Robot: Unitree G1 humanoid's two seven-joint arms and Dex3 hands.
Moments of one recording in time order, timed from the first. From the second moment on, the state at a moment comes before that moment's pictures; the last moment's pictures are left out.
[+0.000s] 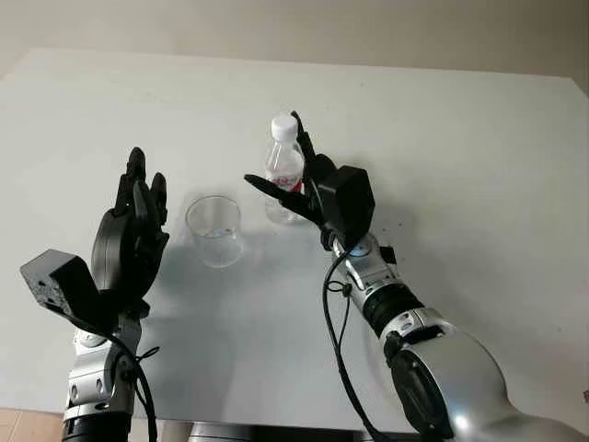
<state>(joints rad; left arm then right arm) -0.17 0.17 0.26 0.09 -0.31 -0.06 -0.21 -0.91 0.05 0.00 1.19 -0.07 -0.38 -0.01</state>
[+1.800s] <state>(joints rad) -0.18 0.17 0.26 0.11 -0.30 -0.06 -0.21 -1.16 -0.20 0.34 1.25 -0.59 -0.43 -0.32</state>
